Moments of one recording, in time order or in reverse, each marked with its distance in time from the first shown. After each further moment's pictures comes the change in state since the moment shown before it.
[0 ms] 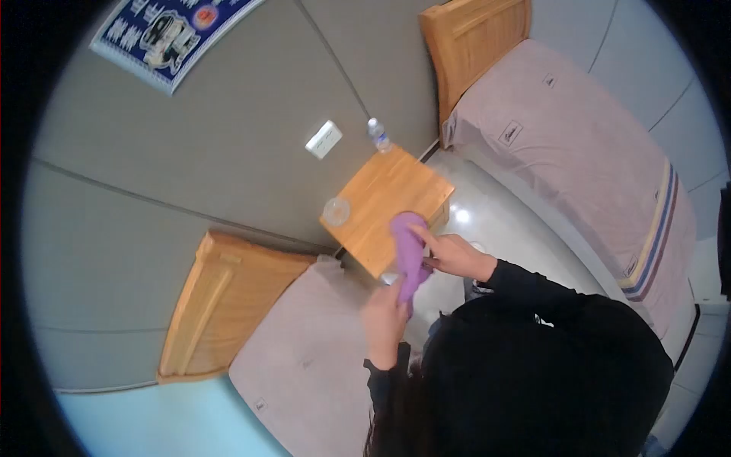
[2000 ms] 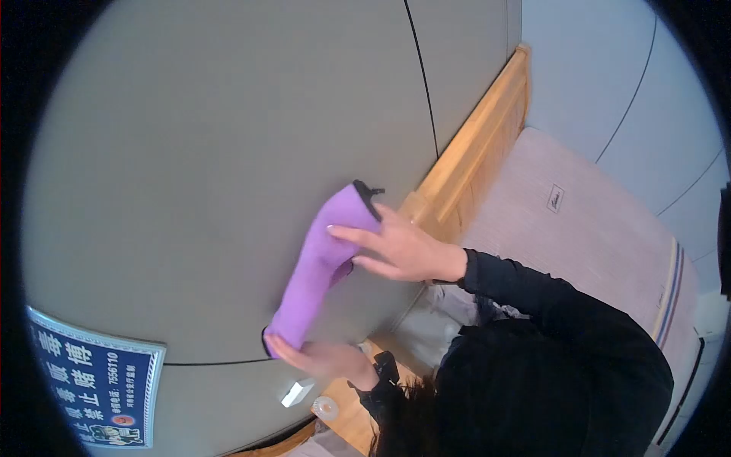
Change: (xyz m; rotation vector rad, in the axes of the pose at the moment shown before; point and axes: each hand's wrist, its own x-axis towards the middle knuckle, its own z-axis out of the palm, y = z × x) left_hand 0.729 0.089 0.133 -0.002 1.200 -0.110; right_hand 0.502 0.306 -0.489 -0.161 0.386 -0.526
